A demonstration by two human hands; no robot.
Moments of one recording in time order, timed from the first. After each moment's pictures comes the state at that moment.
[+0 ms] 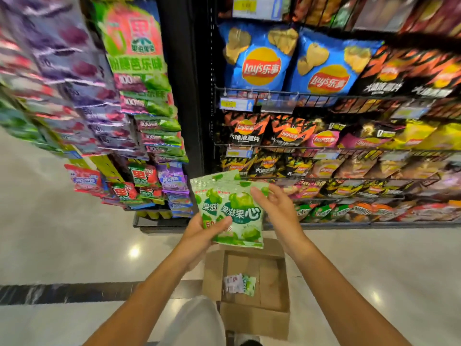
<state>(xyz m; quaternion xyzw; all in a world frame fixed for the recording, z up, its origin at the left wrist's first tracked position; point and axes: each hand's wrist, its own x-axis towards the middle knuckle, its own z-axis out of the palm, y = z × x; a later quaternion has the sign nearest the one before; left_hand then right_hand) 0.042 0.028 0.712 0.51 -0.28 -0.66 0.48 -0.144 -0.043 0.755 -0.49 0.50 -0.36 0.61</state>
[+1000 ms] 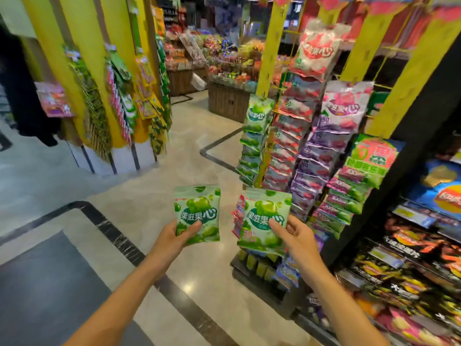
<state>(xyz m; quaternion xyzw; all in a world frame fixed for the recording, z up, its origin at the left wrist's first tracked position) 0.333 0.325 0.832 0.68 -0.22 -0.29 0.63 0.144 0.109 0.848 -0.66 0.28 -0.26 0.65</state>
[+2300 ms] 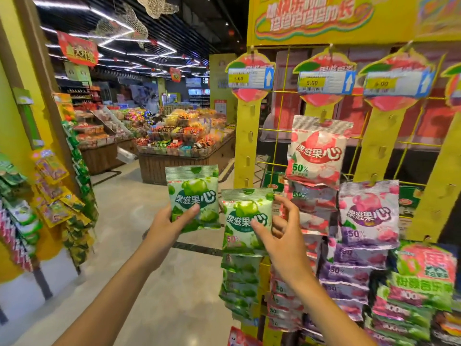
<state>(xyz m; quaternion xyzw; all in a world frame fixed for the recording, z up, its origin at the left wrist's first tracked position) 0.654 0.036 1.012 0.57 -0.44 -0.26 0.64 0.430 -0.063 0.983 -0.69 0.26 -0.51 0.45</state>
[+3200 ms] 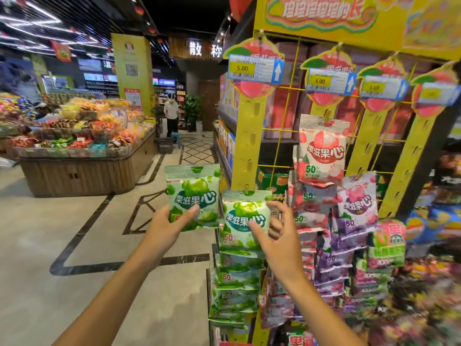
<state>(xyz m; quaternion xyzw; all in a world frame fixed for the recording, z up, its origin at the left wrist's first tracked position) 0.736 -0.060 1.002 0.50 -0.55 -0.34 0.58 0.498 -0.065 0.978 -0.62 0.44 -0.58 0.29</state>
